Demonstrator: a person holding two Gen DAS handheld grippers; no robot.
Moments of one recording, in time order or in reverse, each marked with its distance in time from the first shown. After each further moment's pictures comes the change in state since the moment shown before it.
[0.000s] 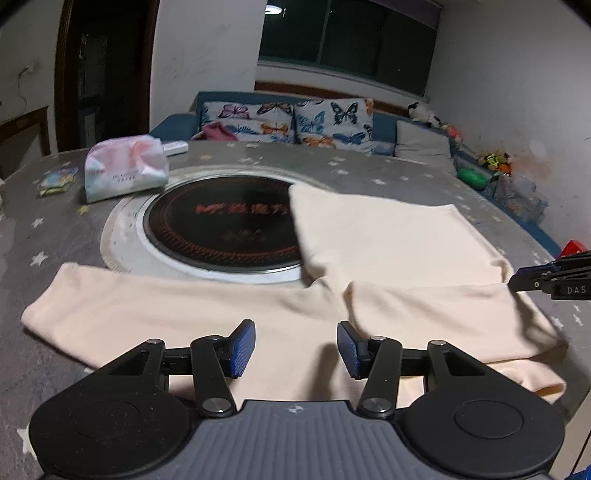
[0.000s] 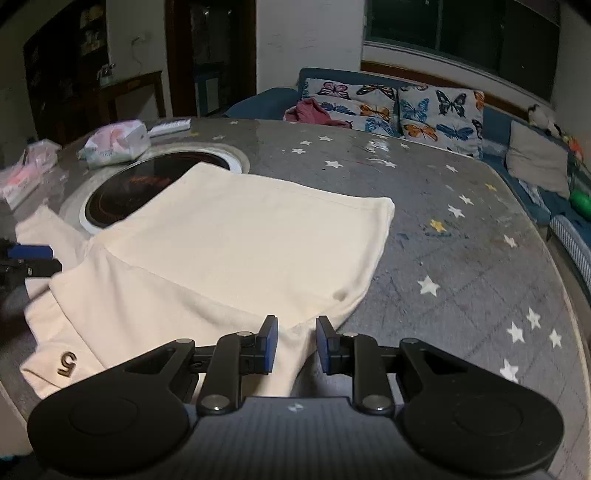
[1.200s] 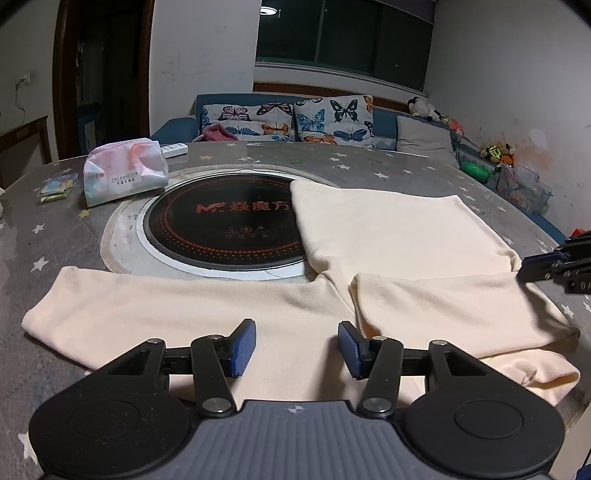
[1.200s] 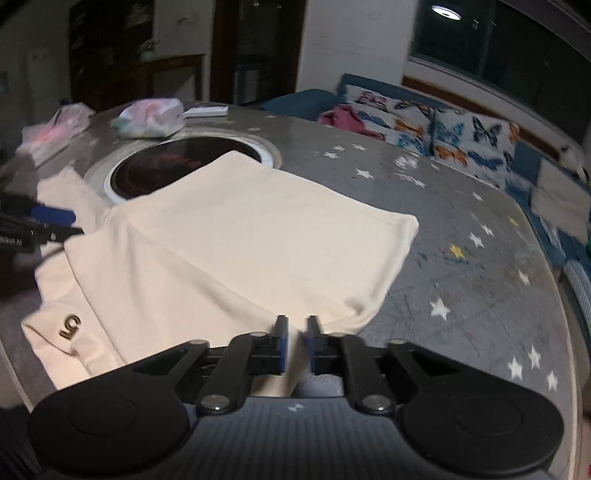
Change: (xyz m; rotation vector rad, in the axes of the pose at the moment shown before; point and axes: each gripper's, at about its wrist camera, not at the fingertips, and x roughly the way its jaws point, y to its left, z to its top) left arm 0.003 -0.005 -0.003 0.035 -0.007 0.021; right arm 0.002 0.004 -0.002 -0.172 -0.005 0.069
